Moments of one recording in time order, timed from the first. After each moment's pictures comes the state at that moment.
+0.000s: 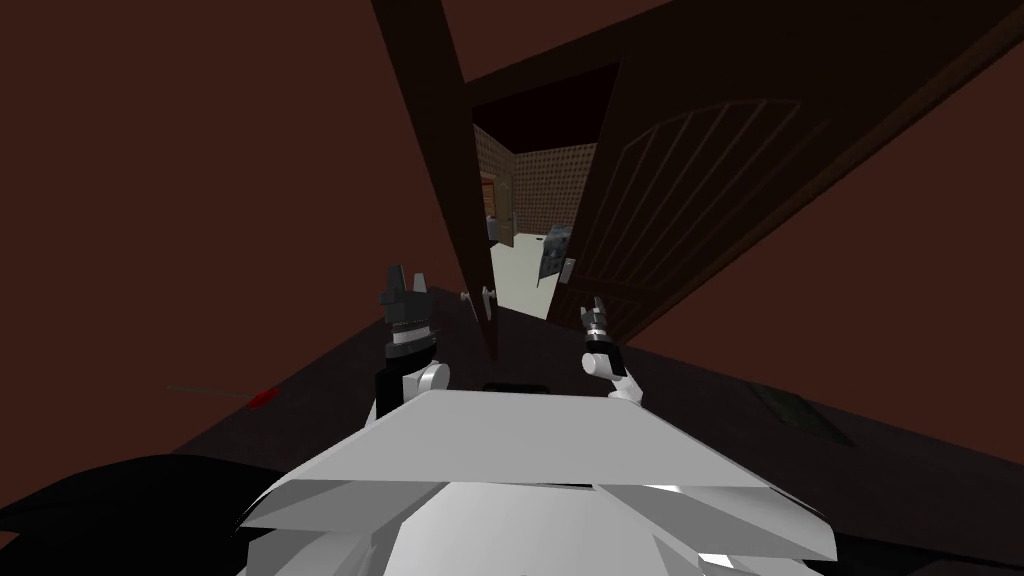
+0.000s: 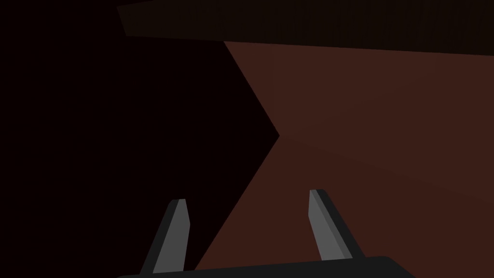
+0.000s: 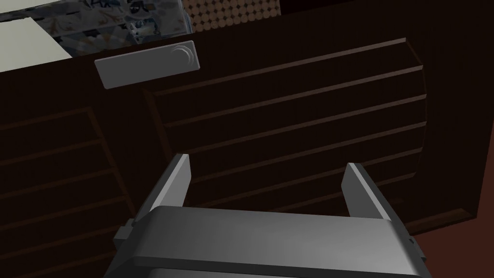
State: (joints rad) arm 0.13 -0.23 -0.01 -1.48 -0.47 -0.46 0.04
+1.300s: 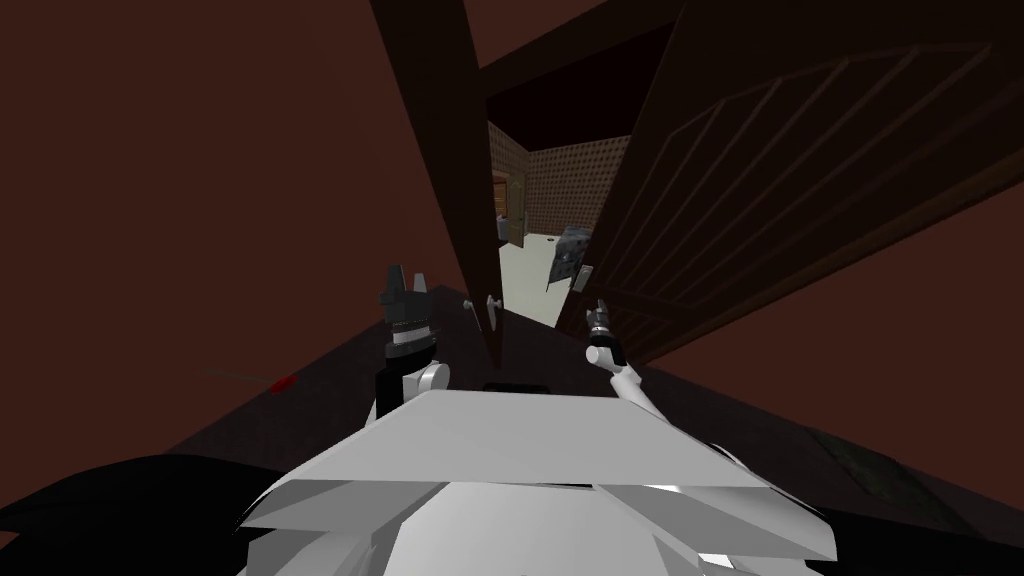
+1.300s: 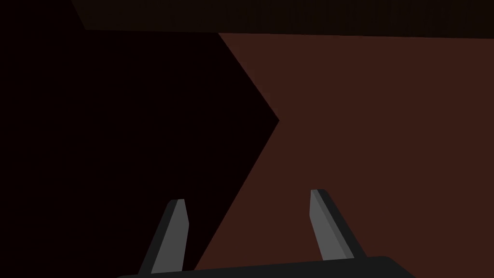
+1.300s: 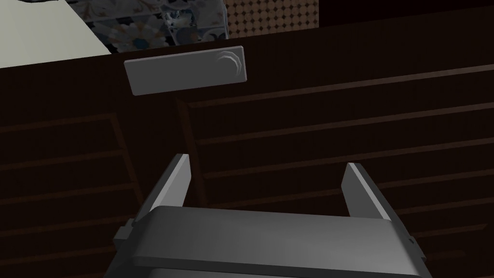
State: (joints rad) arm -0.06 -0.33 0.00 -1.12 -0.64 -0.51 0.13
